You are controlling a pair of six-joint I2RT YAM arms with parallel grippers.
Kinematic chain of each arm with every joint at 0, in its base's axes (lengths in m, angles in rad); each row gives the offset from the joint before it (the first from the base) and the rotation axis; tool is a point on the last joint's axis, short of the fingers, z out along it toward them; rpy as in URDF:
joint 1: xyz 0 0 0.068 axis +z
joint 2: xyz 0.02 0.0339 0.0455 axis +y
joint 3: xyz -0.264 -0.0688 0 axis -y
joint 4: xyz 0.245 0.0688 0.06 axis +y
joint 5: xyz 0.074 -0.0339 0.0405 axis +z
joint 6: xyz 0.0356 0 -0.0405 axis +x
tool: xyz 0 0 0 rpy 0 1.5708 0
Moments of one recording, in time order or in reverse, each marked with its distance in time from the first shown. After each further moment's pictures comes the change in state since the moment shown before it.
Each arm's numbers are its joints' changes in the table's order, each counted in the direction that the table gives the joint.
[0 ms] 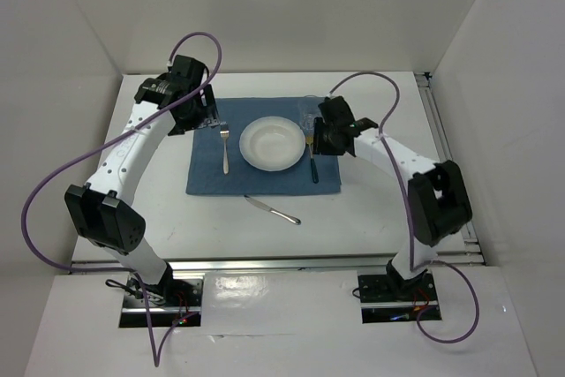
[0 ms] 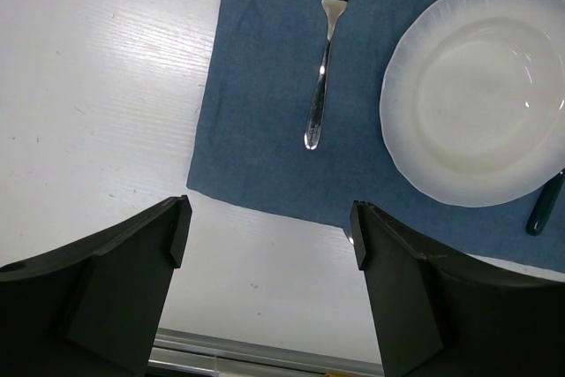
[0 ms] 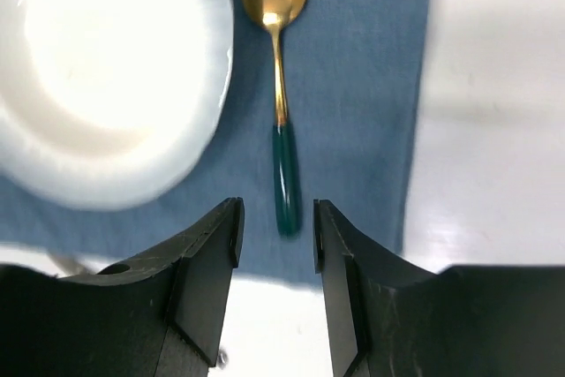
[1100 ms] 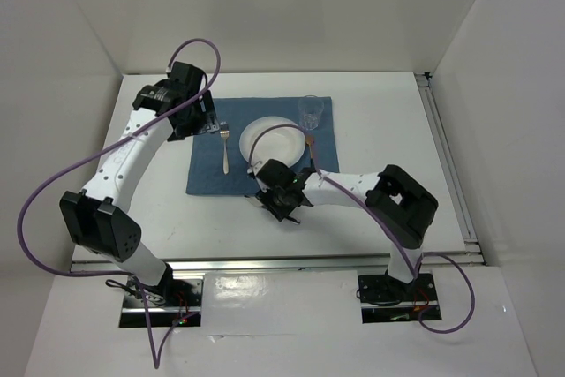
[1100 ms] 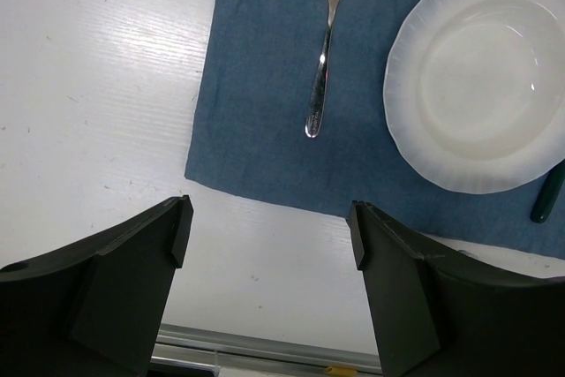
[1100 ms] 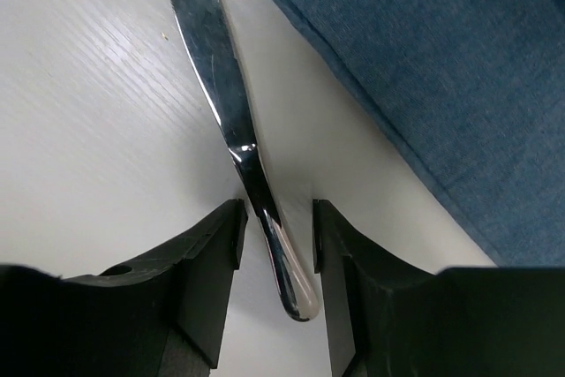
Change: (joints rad) left arm 0.000 -0.053 -0.083 -0.029 -0.021 -0.003; right arm 0.493 0.071 -0.188 -0.097 0.057 -0.340
